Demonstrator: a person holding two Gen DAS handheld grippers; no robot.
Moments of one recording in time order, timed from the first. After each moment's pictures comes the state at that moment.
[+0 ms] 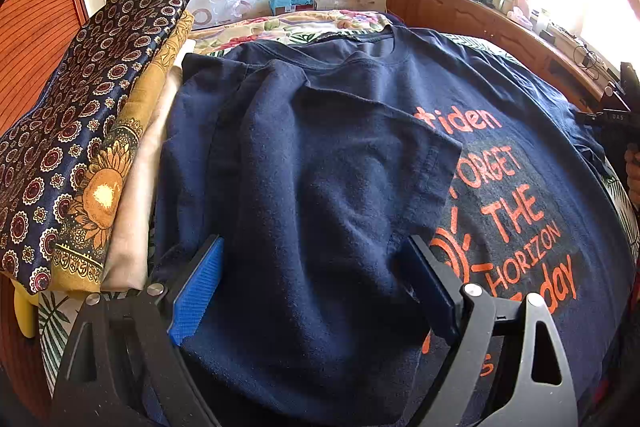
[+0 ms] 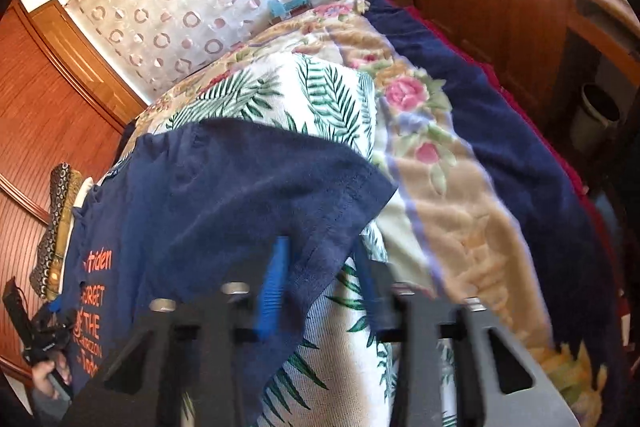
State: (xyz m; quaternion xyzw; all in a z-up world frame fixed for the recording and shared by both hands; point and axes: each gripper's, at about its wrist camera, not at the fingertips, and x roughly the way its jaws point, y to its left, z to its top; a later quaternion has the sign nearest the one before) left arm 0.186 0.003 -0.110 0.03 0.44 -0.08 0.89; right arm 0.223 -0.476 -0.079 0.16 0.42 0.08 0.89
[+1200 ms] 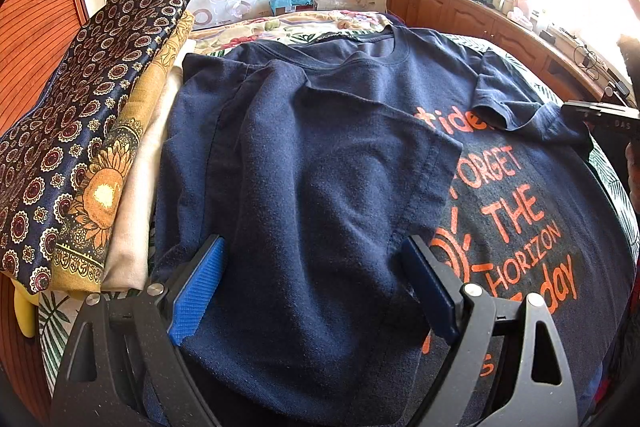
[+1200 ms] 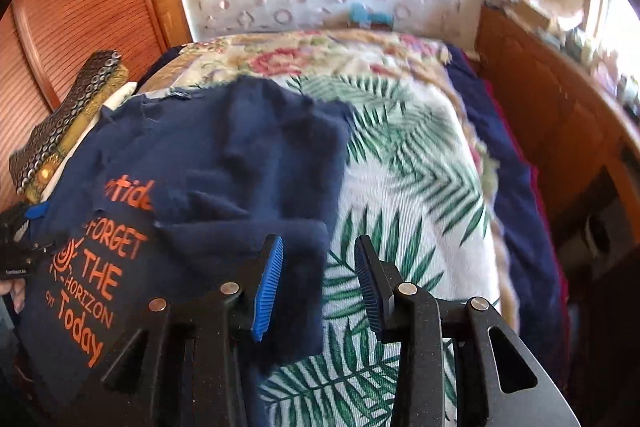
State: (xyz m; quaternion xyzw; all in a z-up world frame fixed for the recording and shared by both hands) left arm 0.186 0.003 -0.111 0.03 0.44 -0.08 0.89; right arm 0.199 -0.314 -0.044 -0.03 0.40 0.14 0.90
